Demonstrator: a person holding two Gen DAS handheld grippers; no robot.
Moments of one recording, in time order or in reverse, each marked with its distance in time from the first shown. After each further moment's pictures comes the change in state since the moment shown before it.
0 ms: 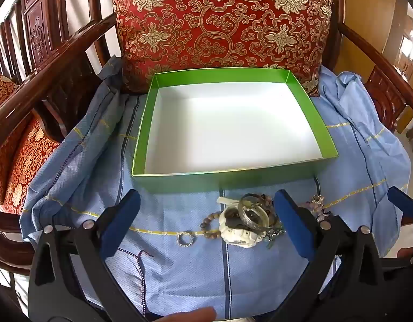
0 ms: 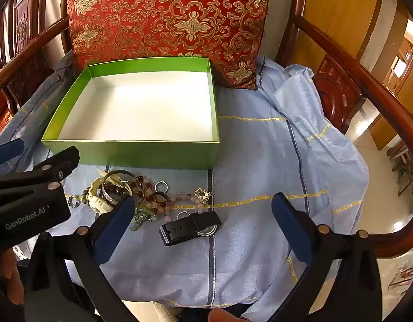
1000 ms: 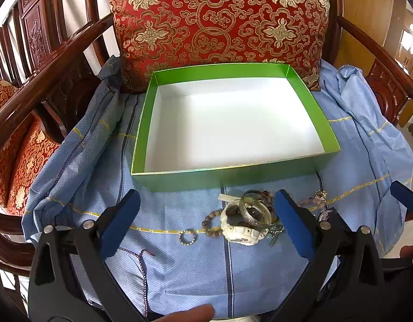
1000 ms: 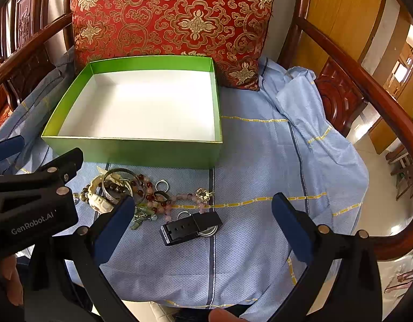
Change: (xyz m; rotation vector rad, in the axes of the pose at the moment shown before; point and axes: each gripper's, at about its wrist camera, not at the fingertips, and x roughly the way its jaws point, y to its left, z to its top) left arm 0.005 -0.002 -0.003 0.024 0.012 0.016; right arm 0.001 0.003 0.000 -0.019 0.004 -0.007
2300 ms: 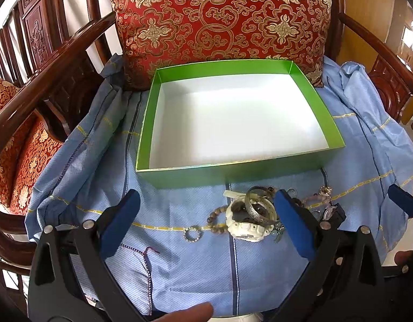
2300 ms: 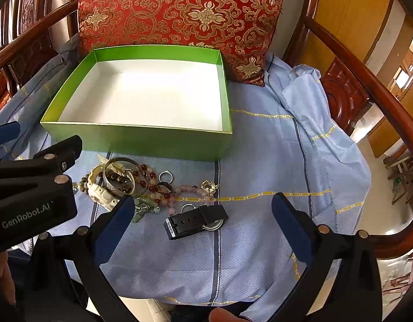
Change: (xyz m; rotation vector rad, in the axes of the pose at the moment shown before) left arm 0.001 0.004 -0.002 0.012 0.015 0.017; right arm 0.005 0.011 -0.006 -0.043 0.022 -0.015
